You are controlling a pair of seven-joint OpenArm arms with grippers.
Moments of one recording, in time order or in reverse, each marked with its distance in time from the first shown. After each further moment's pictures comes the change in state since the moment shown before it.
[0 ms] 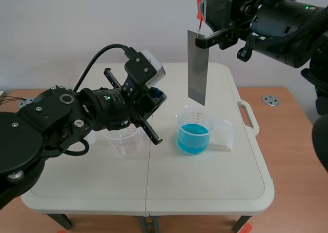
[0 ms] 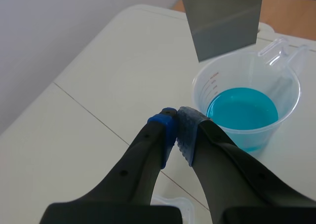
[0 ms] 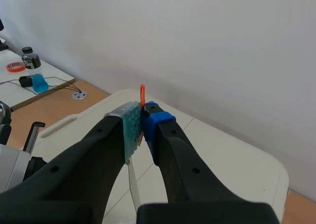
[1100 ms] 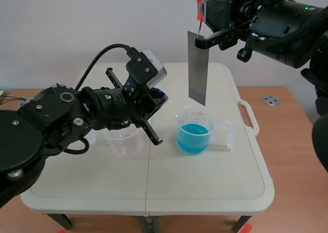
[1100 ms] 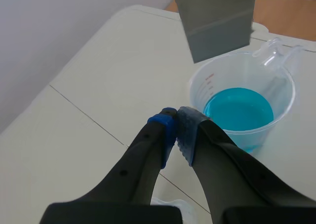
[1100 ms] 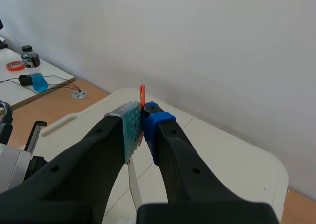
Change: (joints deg) left arm -0.1 0.0 0.0 -0.1 0.0 -2.1 0.9; right arm 0.0 0.0 0.0 0.0 0.0 0.0 -0.6
